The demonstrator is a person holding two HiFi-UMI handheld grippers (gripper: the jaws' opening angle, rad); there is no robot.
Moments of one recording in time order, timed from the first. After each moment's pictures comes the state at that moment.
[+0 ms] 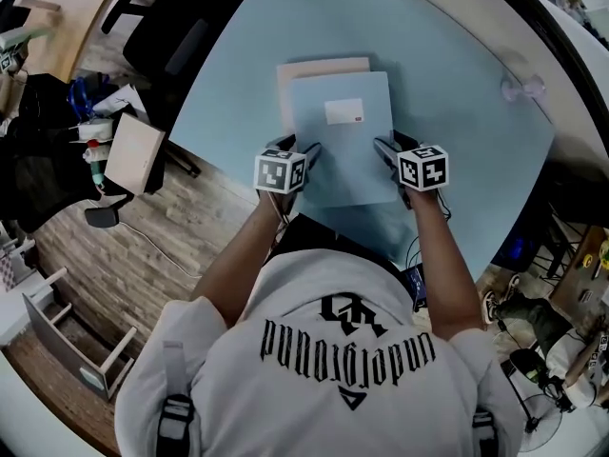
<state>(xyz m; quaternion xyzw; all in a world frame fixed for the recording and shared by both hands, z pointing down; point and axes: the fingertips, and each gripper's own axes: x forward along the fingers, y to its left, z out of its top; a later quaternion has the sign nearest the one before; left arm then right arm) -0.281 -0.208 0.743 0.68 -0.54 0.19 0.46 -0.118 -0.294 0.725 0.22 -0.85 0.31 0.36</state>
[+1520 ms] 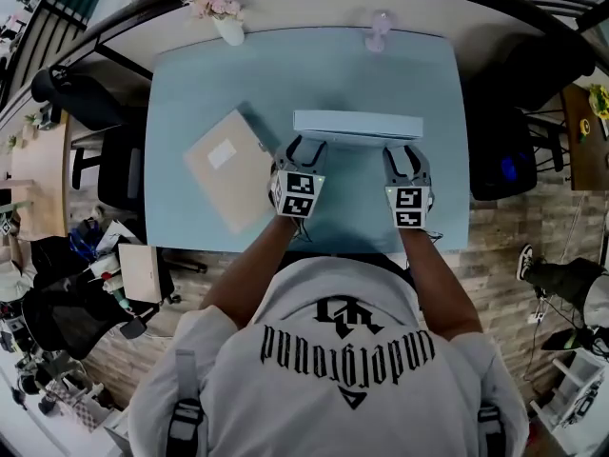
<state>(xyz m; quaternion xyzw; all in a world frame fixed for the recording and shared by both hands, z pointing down) 0.023 -0.311 0.619 0.86 -0.44 0.23 0.09 0.208 -0.273 0.605 0.59 -0.77 0.06 0.24</state>
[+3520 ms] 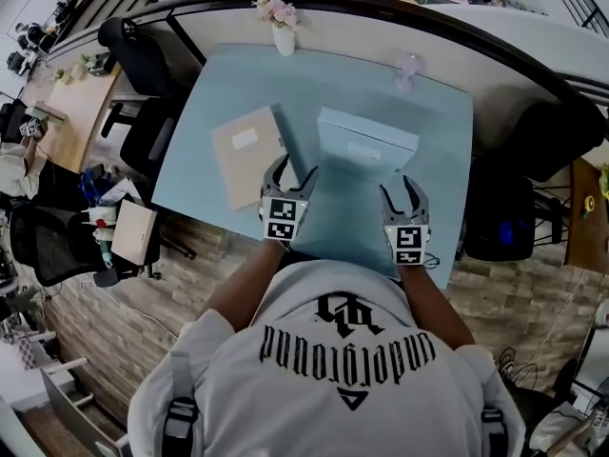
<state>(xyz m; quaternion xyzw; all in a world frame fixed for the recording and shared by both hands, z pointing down) -0.023 -0.225 0.552 0.81 -0.57 0.17 0.05 0.197 -0.206 0.549 0.48 -0.86 0.00 0.17</state>
